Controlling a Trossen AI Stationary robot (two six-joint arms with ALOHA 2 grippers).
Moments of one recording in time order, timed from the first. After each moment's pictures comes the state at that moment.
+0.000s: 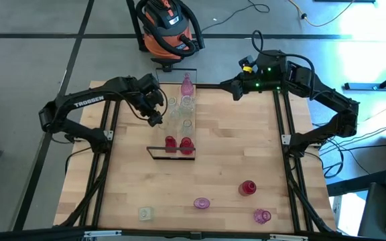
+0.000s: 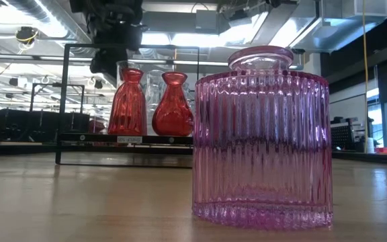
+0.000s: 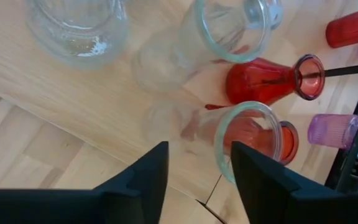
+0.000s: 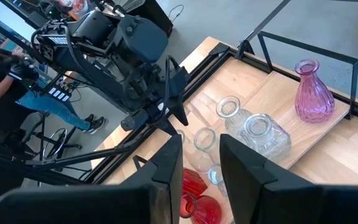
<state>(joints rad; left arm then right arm) 0.51 1.32 1.16 -0.99 0.36 -0.25 -0.32 1.37 1.72 -0.78 -0.12 0.60</state>
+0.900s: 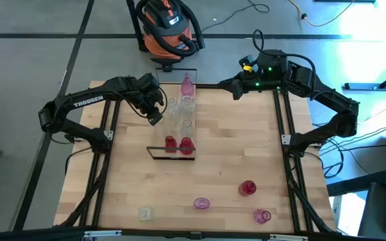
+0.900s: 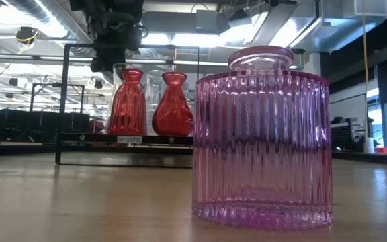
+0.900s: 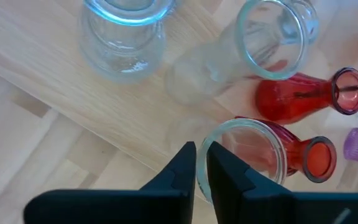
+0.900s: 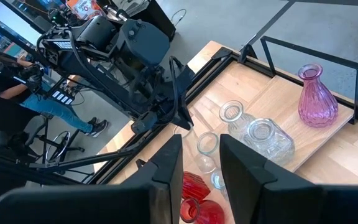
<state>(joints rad) 0.51 1.32 1.16 -0.98 0.23 -0.23 -0.32 1.37 1.72 -0.76 -0.12 0.60</state>
